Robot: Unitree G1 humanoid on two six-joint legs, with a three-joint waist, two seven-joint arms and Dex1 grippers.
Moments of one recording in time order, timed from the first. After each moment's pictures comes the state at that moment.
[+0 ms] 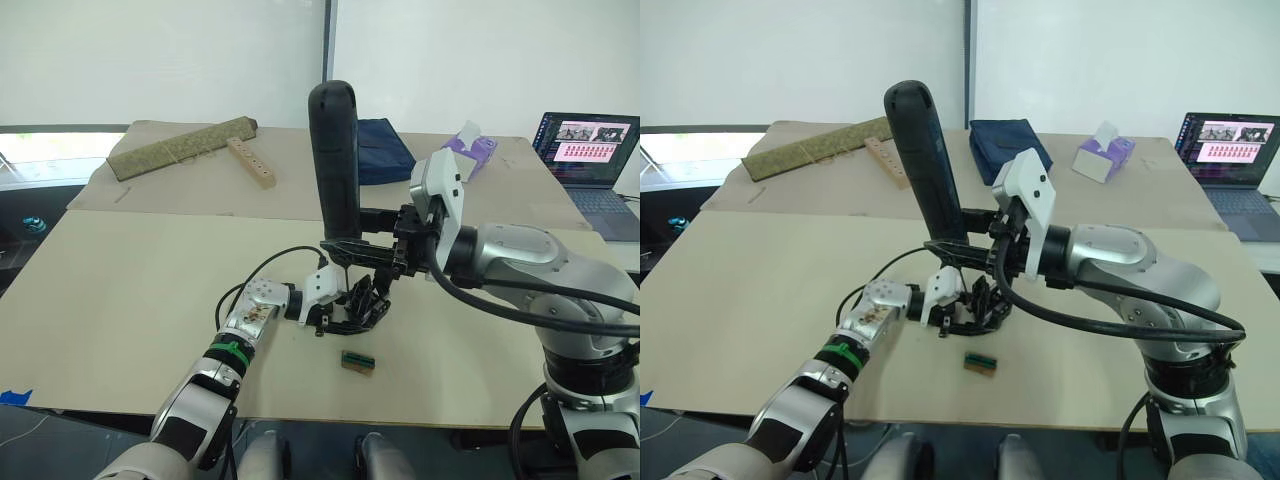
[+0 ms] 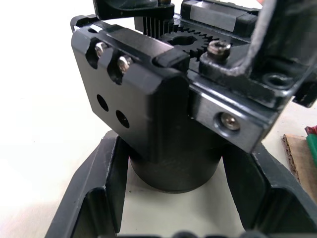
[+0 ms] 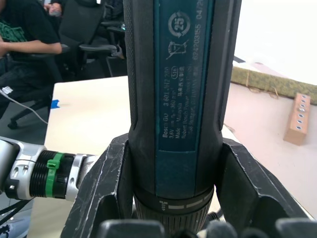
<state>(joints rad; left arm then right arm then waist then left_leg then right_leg) -0.71 0.17 -0.25 0.74 -0.06 -0.15 -1.26 -0.68 -0.63 0.04 -0.53 0.85 0.89 0.59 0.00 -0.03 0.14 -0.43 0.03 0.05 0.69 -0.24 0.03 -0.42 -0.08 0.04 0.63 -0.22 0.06</state>
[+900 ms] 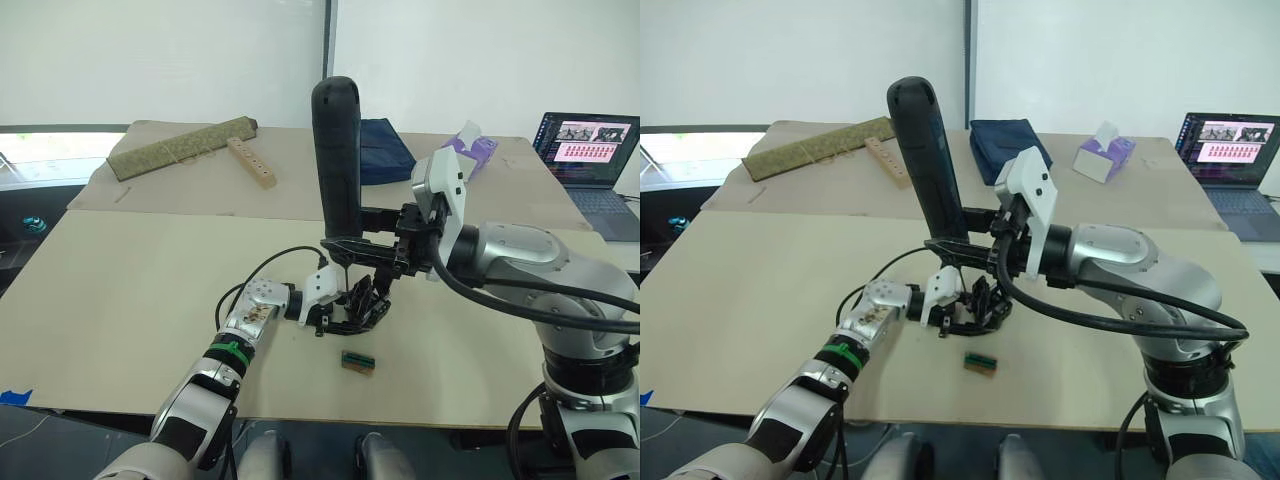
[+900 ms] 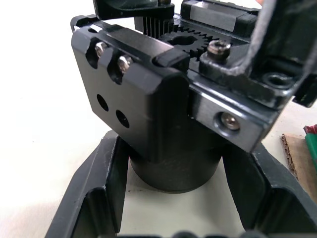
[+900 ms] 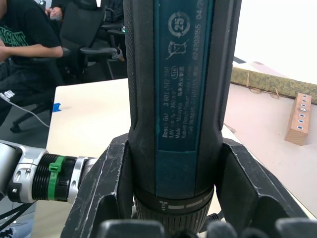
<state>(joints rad) -0.71 0.17 -0.25 0.73 -0.06 -0.16 -1.26 -0.68 -0.62 0.03 -0.53 0.85 0.89 0.59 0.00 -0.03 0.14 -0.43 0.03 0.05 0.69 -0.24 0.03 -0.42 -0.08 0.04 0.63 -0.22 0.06</state>
